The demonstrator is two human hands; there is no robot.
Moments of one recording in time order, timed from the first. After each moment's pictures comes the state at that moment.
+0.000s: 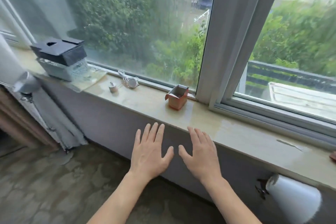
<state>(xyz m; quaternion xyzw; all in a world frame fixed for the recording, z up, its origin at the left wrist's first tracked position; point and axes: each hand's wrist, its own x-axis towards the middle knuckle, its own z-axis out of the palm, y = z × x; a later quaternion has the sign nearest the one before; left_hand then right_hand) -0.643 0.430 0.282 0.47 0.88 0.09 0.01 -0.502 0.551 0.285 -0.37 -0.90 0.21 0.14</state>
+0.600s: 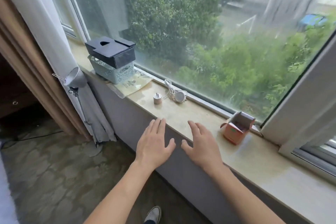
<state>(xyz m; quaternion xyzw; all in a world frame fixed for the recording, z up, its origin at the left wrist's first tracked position) -0.843 0.417 0.265 0.35 0.92 0.17 0.01 -0.739 0.570 0.270 -0.24 -0.94 0.21 0.09</state>
